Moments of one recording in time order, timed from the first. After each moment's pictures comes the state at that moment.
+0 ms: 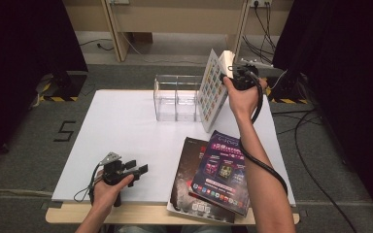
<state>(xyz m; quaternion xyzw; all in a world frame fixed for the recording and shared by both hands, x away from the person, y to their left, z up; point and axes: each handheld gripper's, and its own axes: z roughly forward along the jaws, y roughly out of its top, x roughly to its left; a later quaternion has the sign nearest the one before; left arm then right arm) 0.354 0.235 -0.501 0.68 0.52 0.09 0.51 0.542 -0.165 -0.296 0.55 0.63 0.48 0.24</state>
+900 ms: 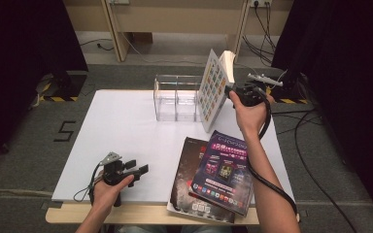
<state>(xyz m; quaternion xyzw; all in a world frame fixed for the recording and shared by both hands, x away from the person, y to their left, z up) 0.352 0.232 -0.499 0.68 0.52 0.10 0.51 0.501 -0.182 -0.314 0.54 0.63 0.50 0.24</state>
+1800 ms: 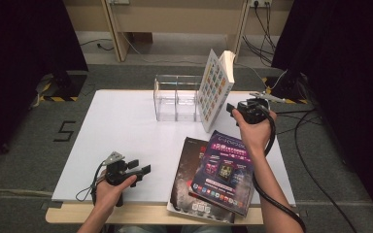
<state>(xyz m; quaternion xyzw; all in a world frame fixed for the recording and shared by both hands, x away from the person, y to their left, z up) 0.352 0.224 -0.496 0.69 0.51 0.10 0.51 0.466 -0.195 -0.345 0.54 0.66 0.47 0.21</state>
